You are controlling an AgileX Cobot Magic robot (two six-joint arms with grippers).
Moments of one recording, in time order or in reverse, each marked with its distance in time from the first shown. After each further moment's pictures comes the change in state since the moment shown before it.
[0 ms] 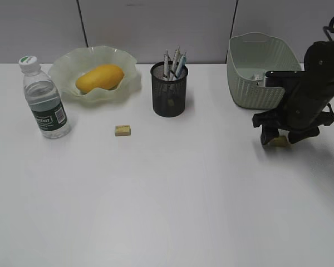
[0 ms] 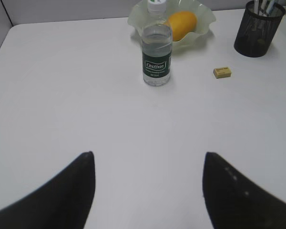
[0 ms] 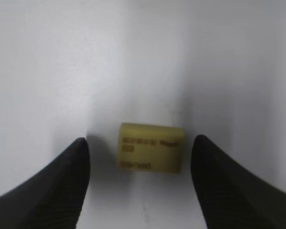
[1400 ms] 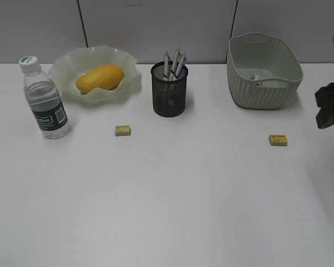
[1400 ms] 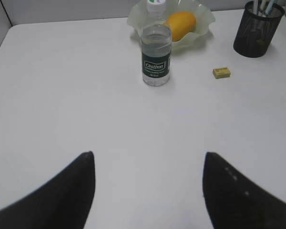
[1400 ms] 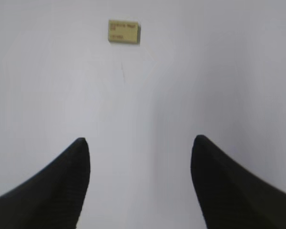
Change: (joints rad) left arm 0.000 0.002 -0.001 -0.003 -0.002 0.000; right arm 0.000 -0.629 0.271 -0.028 0.207 0.009
